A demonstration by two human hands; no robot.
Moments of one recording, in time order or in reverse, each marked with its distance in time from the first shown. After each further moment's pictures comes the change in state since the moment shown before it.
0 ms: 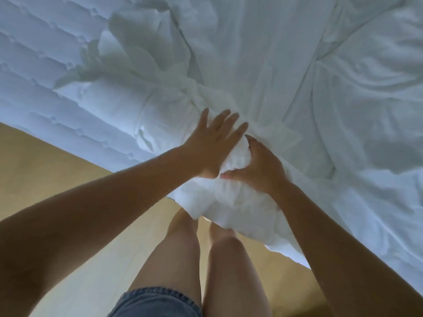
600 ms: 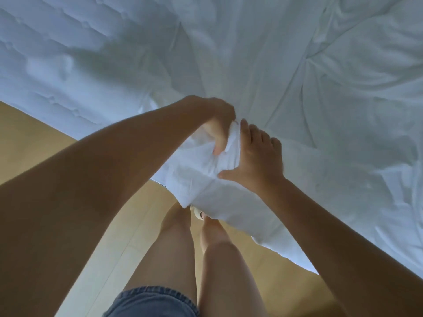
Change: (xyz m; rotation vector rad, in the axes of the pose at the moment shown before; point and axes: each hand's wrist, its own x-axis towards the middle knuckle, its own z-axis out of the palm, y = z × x) left_hand 0.035 0.001 -0.038 -0.351 -0.263 -0.094; right_hand -0.042 -0.004 0.002 -0.623 0.320 -0.198
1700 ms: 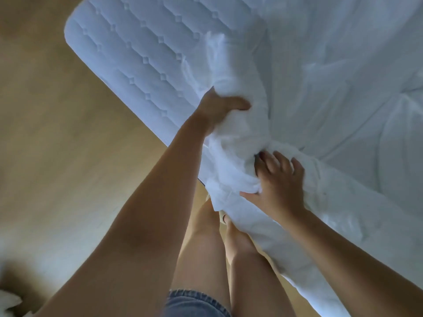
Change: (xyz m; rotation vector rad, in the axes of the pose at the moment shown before) left_hand -0.049 -0.088 0.055 -1.807 0.802 -0.368; right_hand 0.014 -0.031 0.056 0.079 0.324 -0.425
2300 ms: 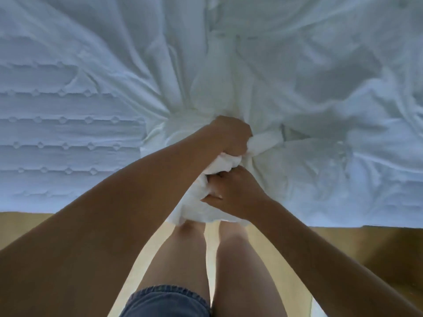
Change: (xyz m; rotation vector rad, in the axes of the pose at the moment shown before) left_hand -0.076 -0.046 0.263 2.083 -1.047 0.631; right_hand -0.092 0.042 -0.036 0.399 0.197 0.327
